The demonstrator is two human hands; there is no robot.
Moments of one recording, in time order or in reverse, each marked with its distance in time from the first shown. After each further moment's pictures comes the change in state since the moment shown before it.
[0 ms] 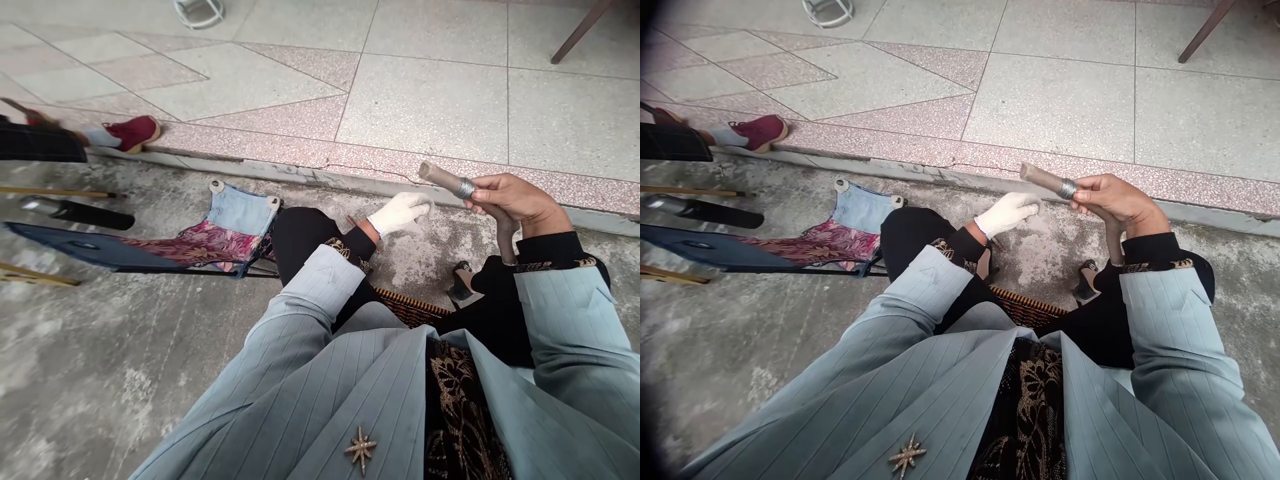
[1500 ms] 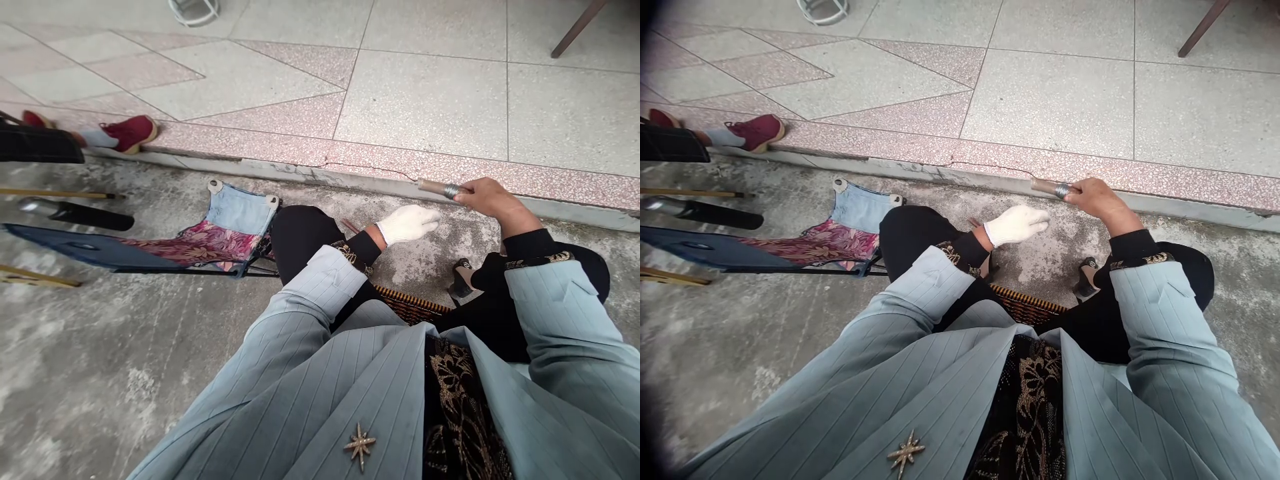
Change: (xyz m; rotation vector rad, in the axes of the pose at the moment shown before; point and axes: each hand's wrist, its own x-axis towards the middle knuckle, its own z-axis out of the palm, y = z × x) left_hand -0.004 0.016 0.021 0.530 -0.179 0.106; right_hand 0.036 0.027 0.009 -0.728 0.259 0.269
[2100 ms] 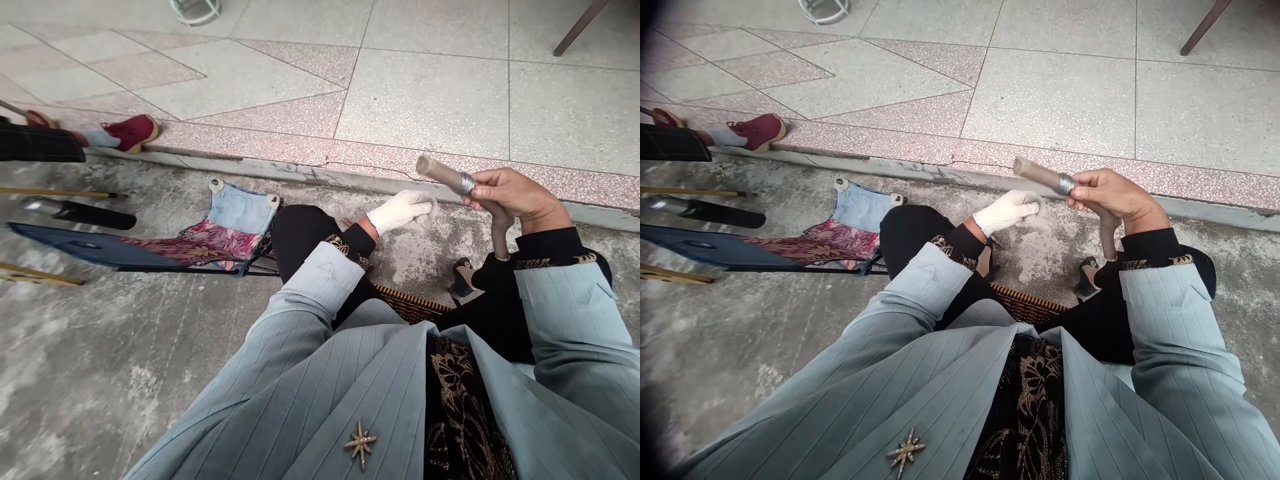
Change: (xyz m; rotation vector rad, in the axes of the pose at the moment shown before) left_hand -0.003 -0.016 -0.014 -0.792 0.076 -0.081; right_hand -0.036 -0.005 -0.030 0.689 -0.264 -0.312
